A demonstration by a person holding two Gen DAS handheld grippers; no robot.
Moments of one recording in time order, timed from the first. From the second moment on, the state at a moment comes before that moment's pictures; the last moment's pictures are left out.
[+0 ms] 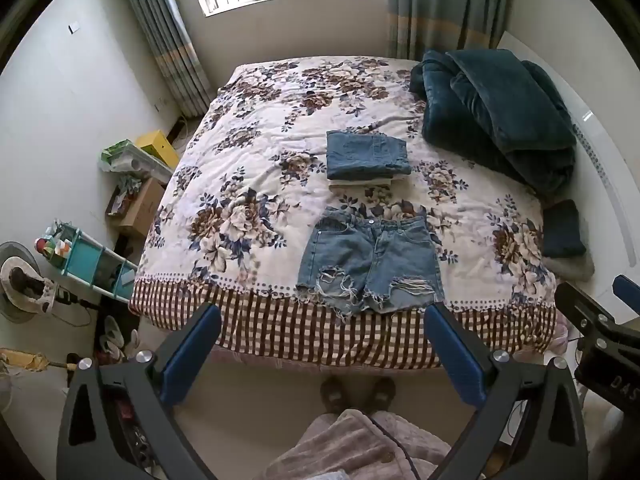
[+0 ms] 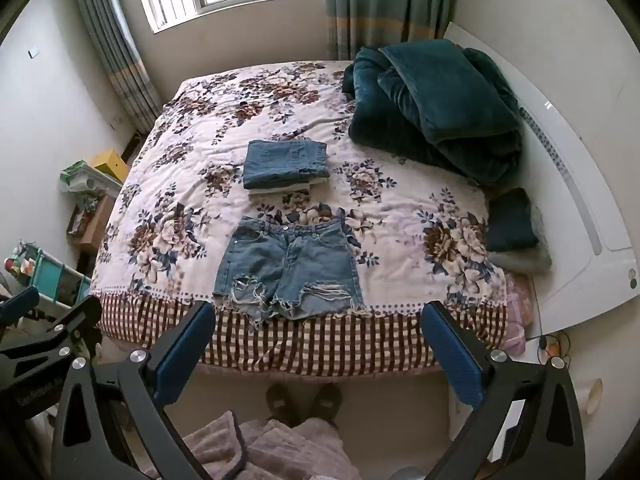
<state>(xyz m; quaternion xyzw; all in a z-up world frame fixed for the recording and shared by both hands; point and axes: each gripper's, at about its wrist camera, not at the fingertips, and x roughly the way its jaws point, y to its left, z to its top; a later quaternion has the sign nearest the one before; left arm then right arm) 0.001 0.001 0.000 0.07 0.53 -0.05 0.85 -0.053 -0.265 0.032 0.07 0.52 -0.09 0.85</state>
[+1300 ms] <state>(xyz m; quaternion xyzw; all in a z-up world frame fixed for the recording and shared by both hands) -0.013 0.002 0.023 0.05 0.49 -0.06 0.87 -0.072 -0.276 0.063 0.05 0.50 -0.11 0.86</state>
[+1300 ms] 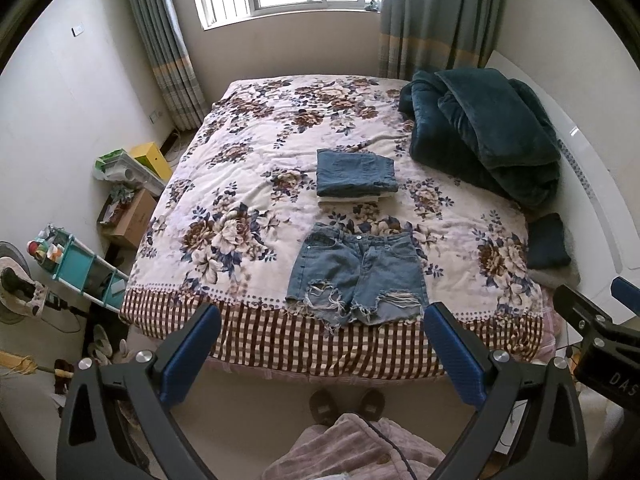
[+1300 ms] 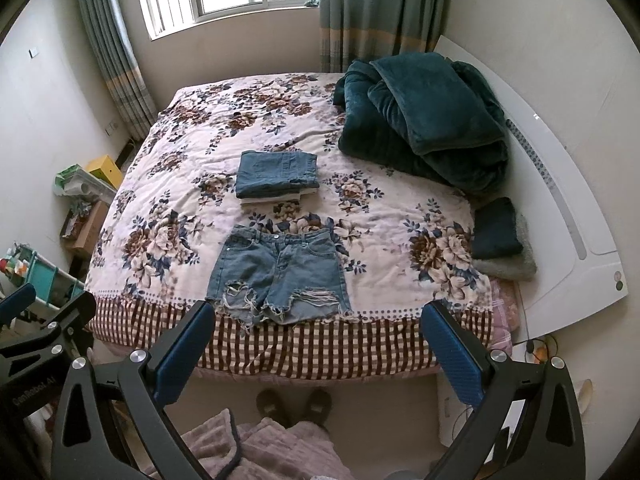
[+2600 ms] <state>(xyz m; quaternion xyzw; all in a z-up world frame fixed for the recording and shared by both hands) -0.007 0.015 0.034 0.06 0.47 -0.07 0.88 -0.067 -0.270 0.079 0.05 0.49 -0.11 0.86</state>
